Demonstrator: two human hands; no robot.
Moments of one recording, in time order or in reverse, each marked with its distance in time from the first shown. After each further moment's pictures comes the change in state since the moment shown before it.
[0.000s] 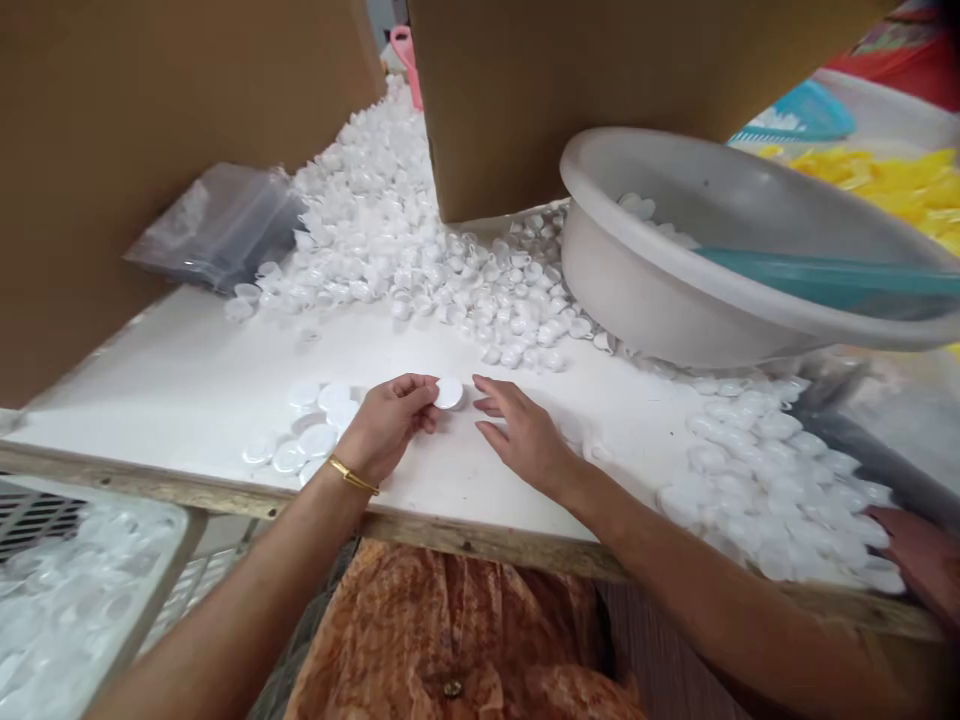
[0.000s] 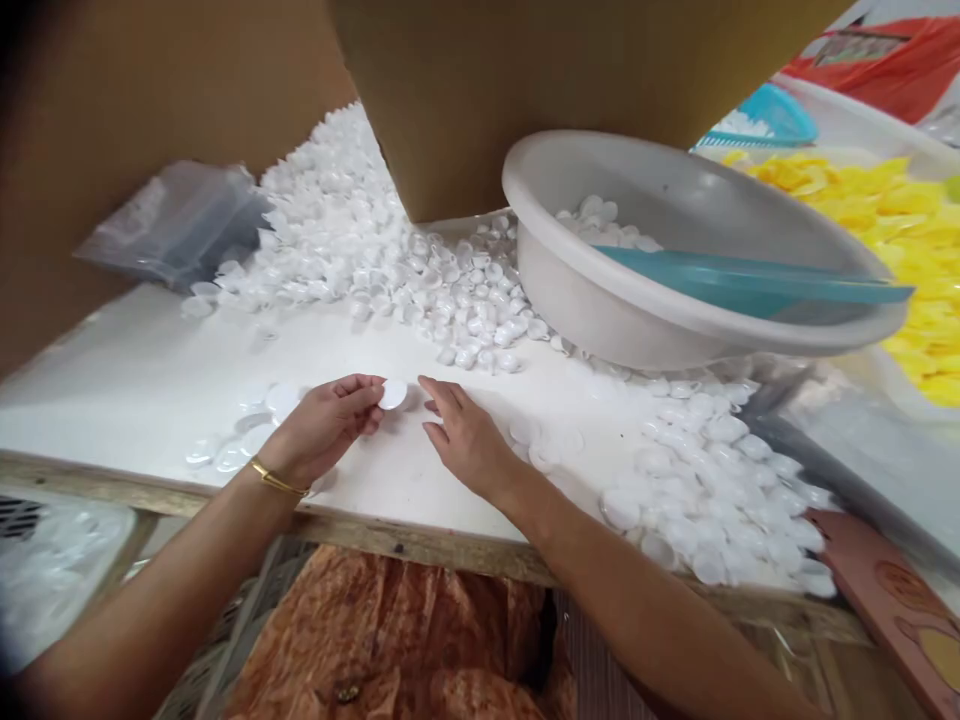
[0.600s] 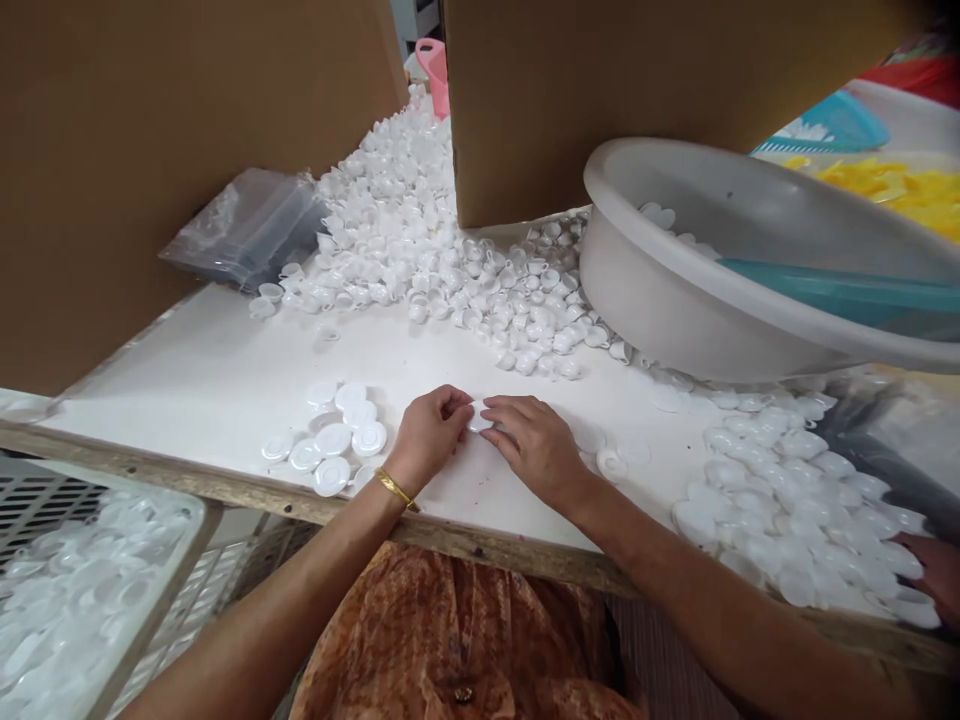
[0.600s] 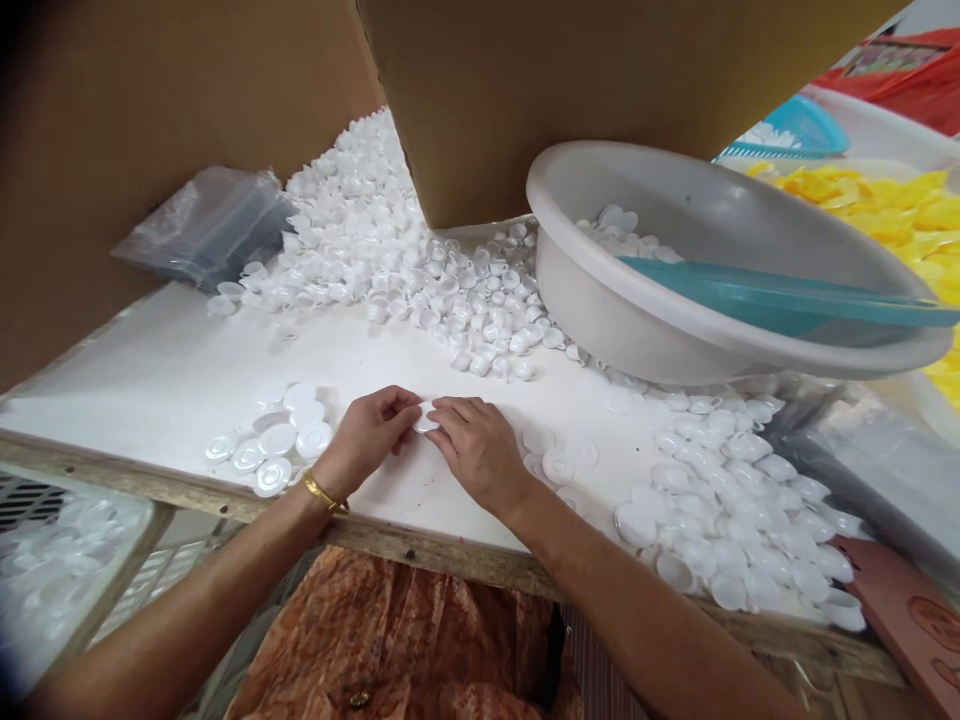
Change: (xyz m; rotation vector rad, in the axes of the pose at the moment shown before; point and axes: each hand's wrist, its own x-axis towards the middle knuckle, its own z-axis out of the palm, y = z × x) left_hand 0.001 -0.022 0.007 0.601 0.040 0.177; right_hand 0.002 -0.010 -0.001 -0.324 0.048 -0.124
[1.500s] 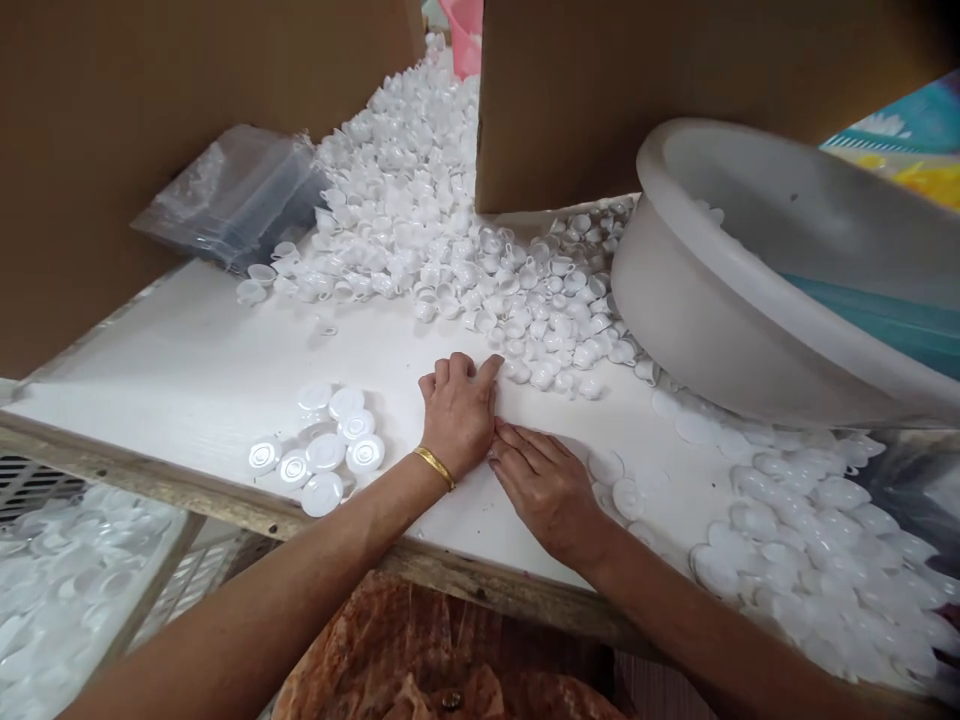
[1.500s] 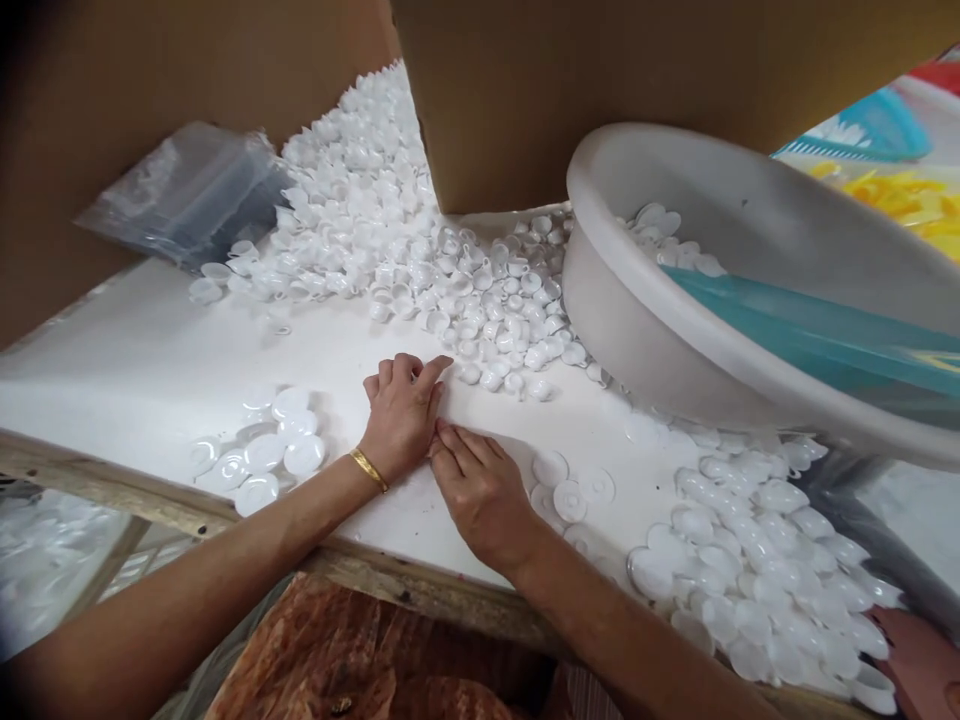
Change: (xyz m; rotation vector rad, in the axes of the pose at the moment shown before) left_hand 0.039 0.010 0.024 0.817 0.270 0.335; right_hand -0.008 0.000 0.004 -0.116 -0.104 -0.114
